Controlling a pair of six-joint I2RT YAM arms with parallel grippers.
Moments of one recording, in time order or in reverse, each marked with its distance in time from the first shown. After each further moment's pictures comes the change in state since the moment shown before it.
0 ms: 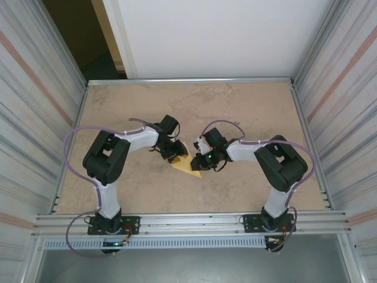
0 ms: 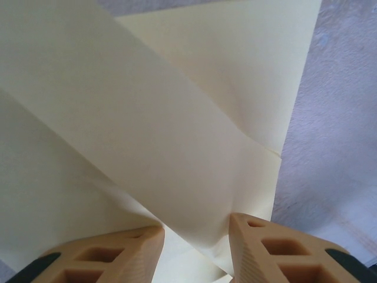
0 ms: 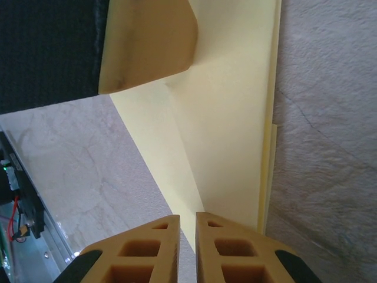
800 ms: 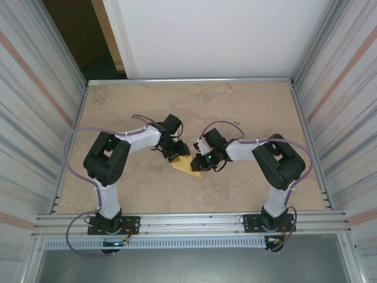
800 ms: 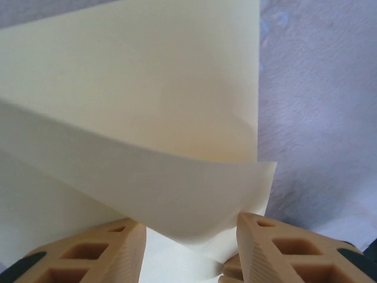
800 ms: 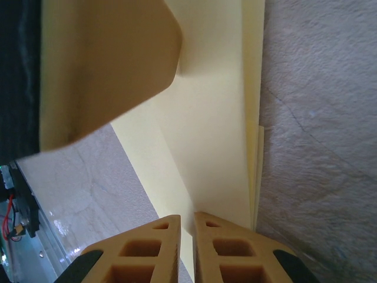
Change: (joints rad) left arm -0.030 -0.048 0.069 -0.073 -0.066 0.072; right arm -0.004 0.026 0.000 0.003 -0.005 -0.018
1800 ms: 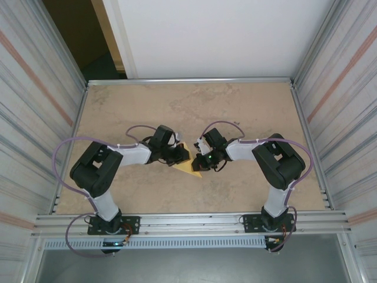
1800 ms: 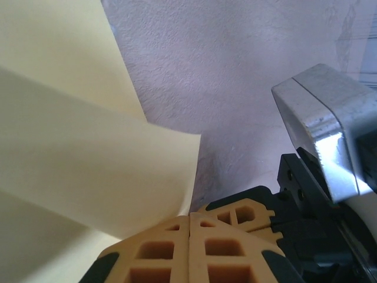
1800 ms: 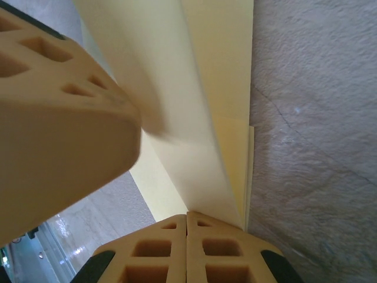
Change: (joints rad) left arm -0.008 -0.158 -0.389 0.659 0.206 -0.047; right arm -0.007 0.005 0.005 -0.014 0.003 0.003
